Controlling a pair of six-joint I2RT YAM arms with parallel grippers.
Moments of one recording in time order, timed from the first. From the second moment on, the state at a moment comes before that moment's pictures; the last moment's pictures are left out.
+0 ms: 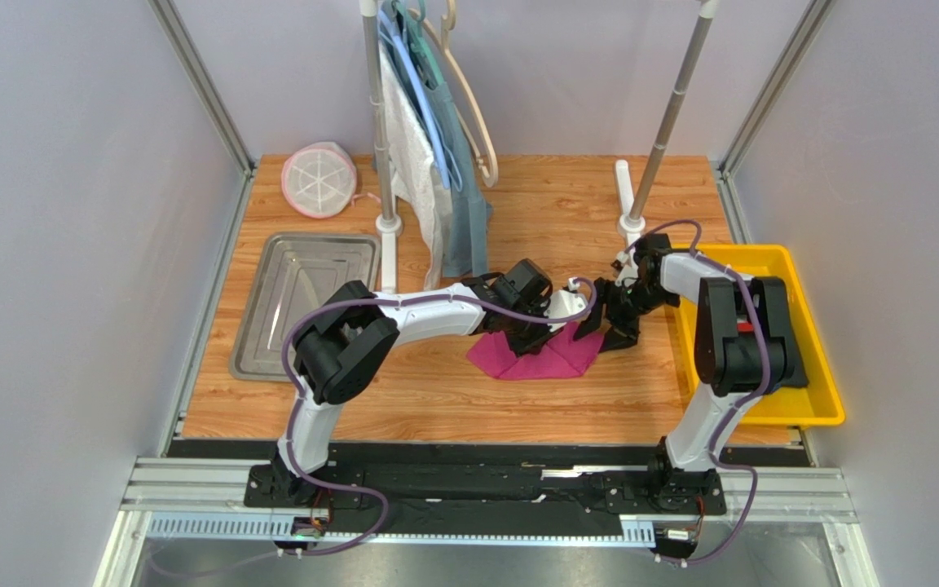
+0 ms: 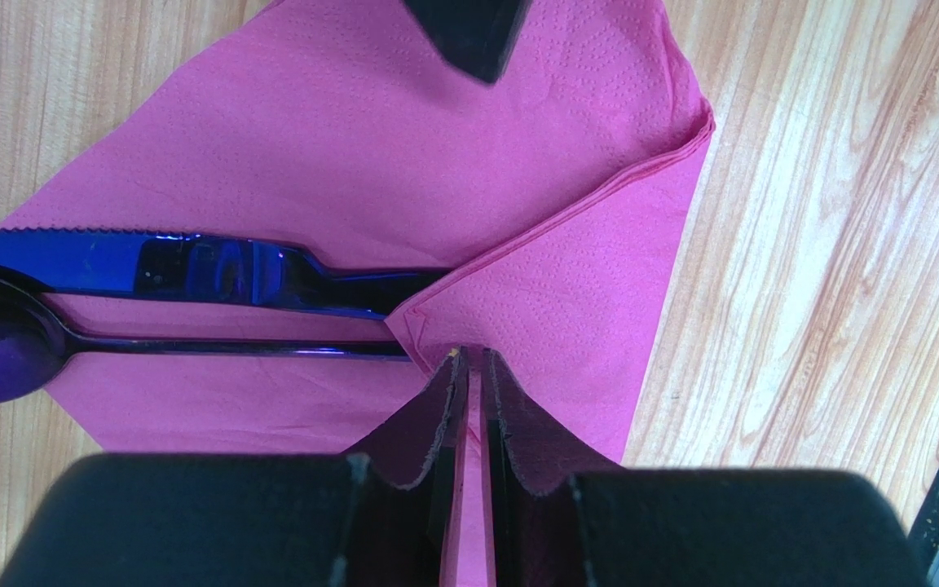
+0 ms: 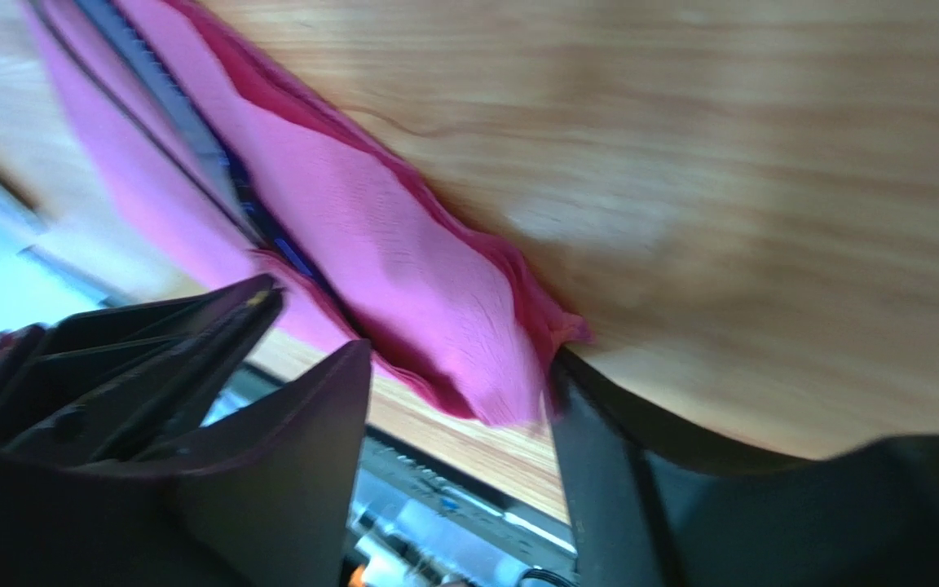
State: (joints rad) left arm -0.94 2.05 1.41 -0.31 0.31 0.28; right arm 0.02 1.80 1.06 -0.76 -0.52 0.27
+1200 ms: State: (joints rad) left arm -0.94 2.05 1.41 -0.31 0.31 0.28; right arm 0.04 1.73 0.97 -0.66 -0.75 0.32
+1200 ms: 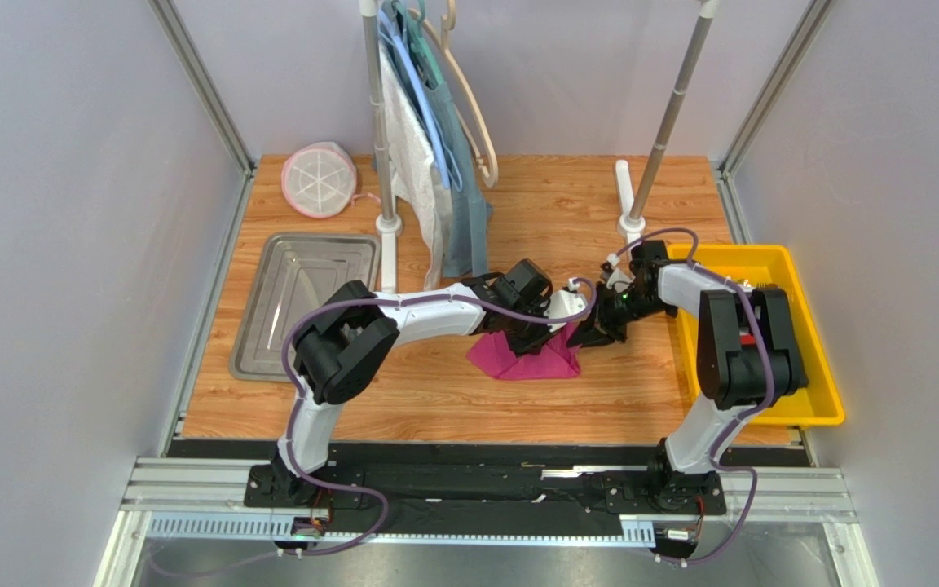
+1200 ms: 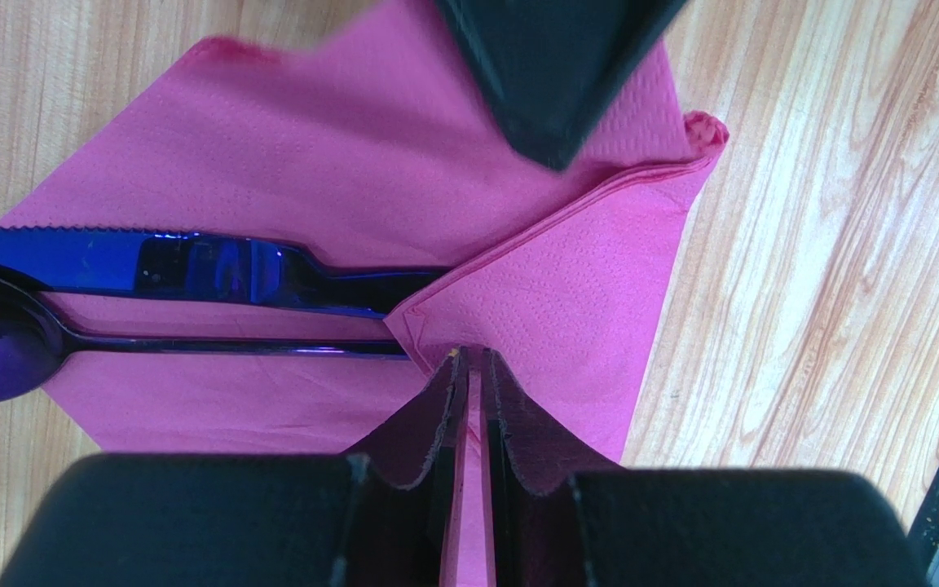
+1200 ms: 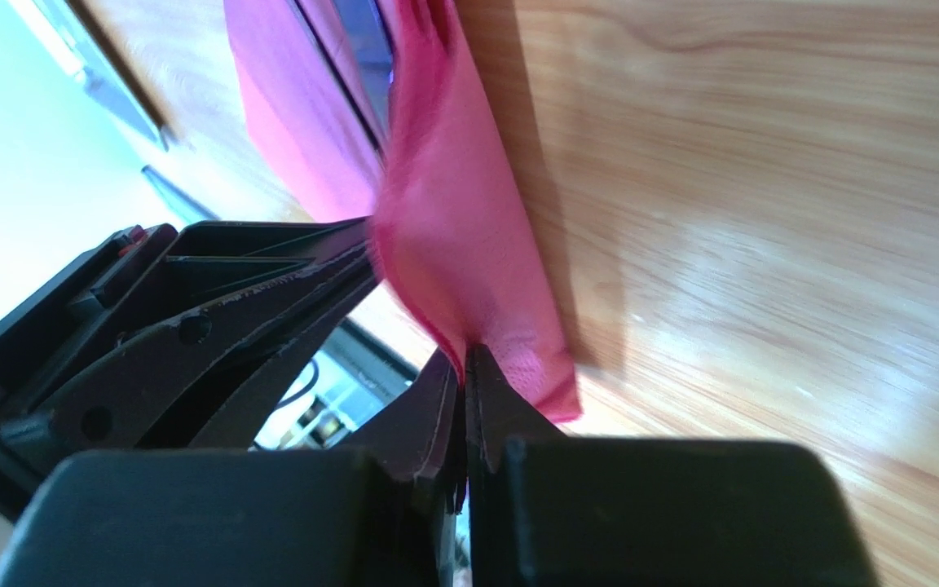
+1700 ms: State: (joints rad) left arm -0.94 2.05 1.41 -0.32 0.31 0.28; right arm 0.13 1.85 0.98 -0.61 -0.81 0.41
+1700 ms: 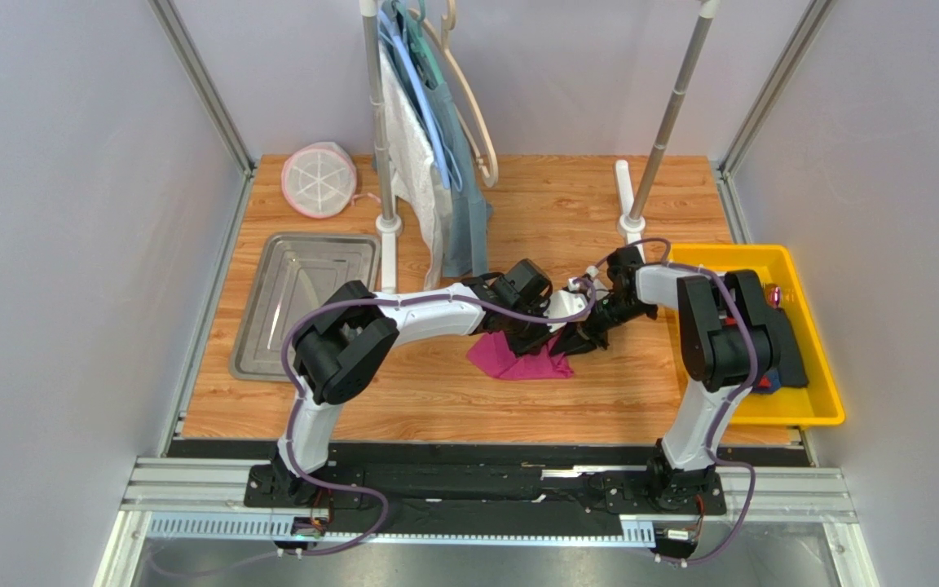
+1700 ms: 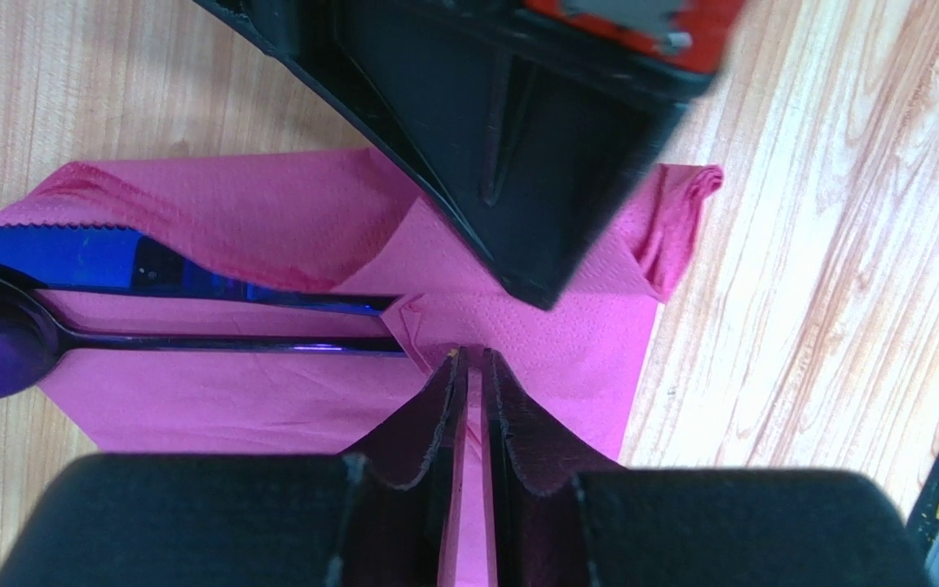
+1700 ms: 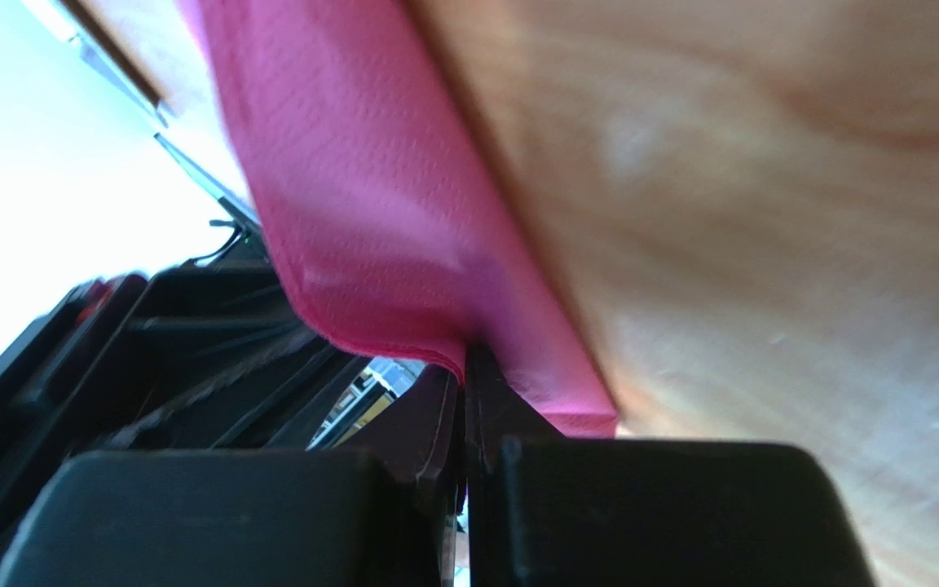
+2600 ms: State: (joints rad) left arm -0.94 1.97 1.30 -0.38 0.34 0.26; right arm 0.14 1.86 1.00 -0.60 -0.76 0.45
